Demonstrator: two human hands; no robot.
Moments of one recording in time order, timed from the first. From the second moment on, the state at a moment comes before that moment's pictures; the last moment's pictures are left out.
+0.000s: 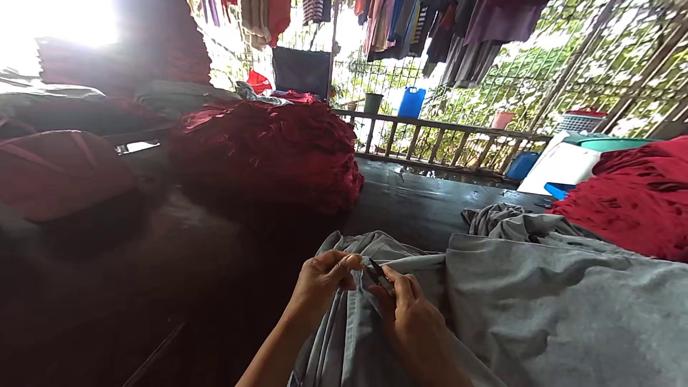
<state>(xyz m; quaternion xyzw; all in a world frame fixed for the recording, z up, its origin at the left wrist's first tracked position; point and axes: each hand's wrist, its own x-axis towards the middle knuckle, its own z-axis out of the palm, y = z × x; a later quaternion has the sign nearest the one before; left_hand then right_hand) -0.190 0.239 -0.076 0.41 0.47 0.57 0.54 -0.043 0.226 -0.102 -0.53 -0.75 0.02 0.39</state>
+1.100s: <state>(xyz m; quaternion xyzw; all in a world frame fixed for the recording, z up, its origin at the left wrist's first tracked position) -0.190 0.234 -0.081 0.41 0.42 0.60 0.54 -0.030 0.239 -0.099 -0.56 -0.69 0.08 0.45</state>
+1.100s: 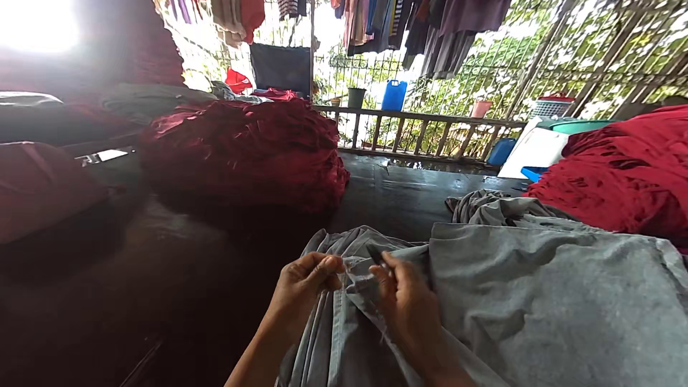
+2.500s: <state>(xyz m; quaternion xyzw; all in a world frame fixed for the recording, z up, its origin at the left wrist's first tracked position) -0.173 0.216 -0.098 0.41 0.38 0.47 0.68 0.032 0.144 -0.071 -0.61 -0.74 0.07 0.27</state>
